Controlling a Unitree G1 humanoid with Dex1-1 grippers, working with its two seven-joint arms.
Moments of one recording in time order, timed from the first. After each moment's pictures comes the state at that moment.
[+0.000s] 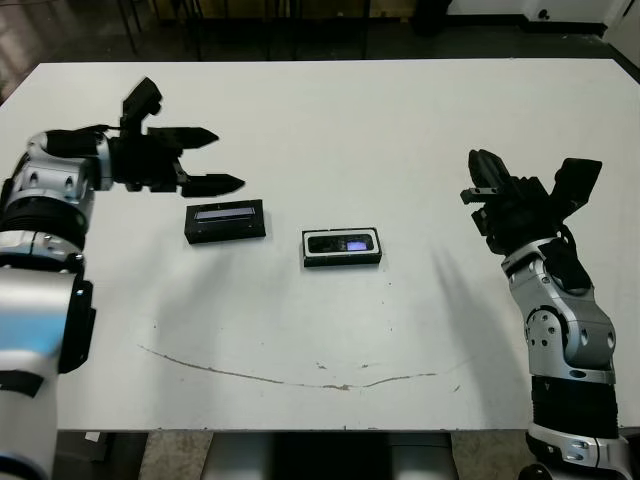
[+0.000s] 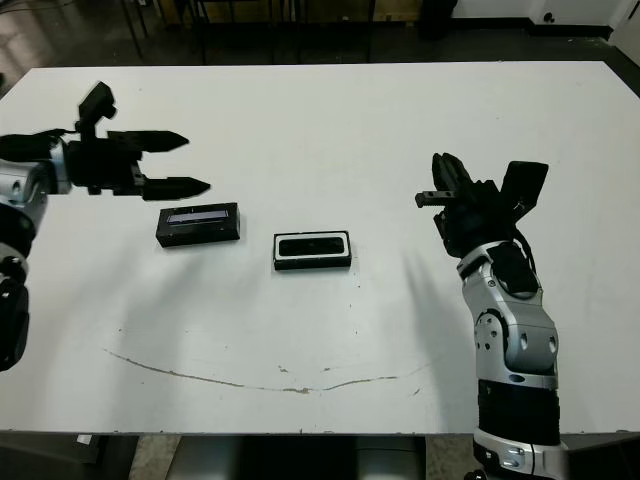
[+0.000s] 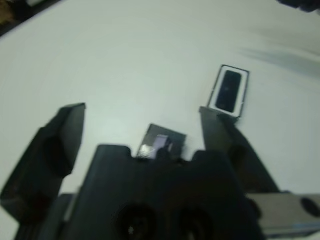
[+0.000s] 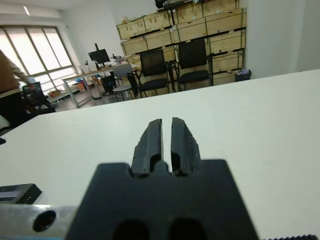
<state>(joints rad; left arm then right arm) -1.06 0.55 -0.05 1.24 -0.10 0.01 -1.36 -0.28 -0.22 -0.19 -0.08 0.35 0.33 0.19</state>
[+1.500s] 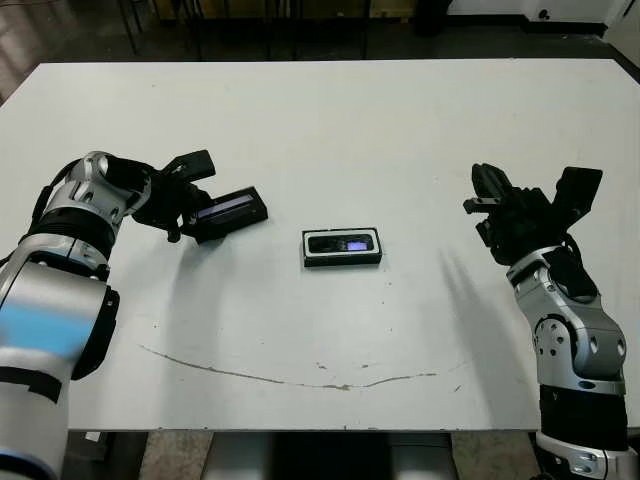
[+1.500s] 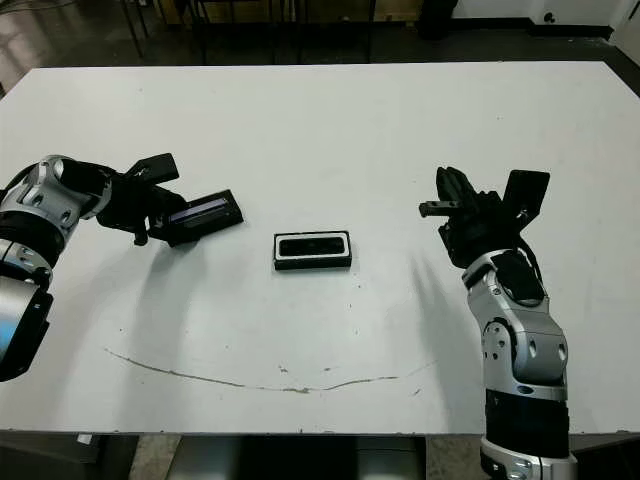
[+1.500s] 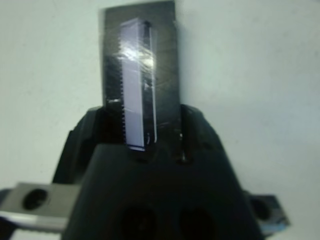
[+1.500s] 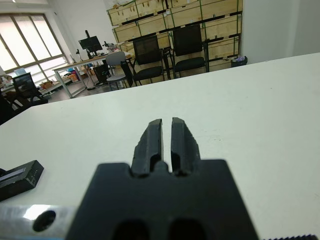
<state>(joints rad) -1.06 0.53 -0.31 1.29 0.32 -0.12 -1.15 -0.24 -0.23 -0.19 -0.13 0.37 0.40 0.17</state>
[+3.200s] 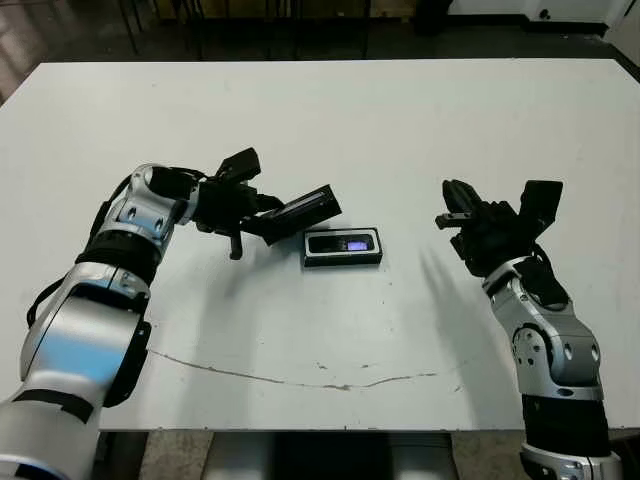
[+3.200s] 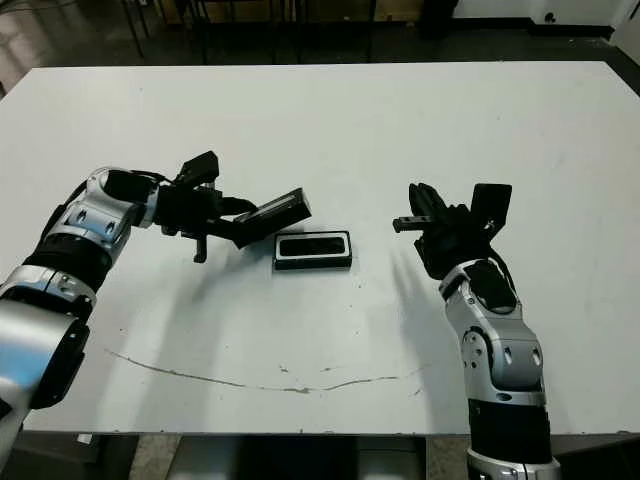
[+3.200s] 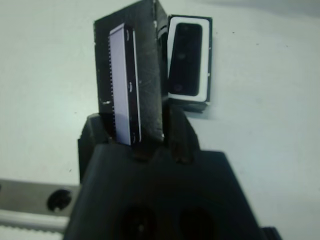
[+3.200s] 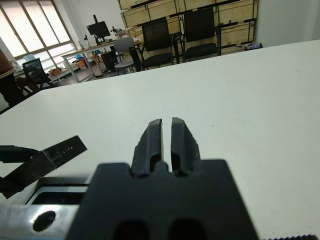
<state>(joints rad) -0.94 0.39 -0.24 1.01 0.07 -0.07 -1.31 -0.21 -0.20 -0.11 -0.11 0.34 0.39 0.18</state>
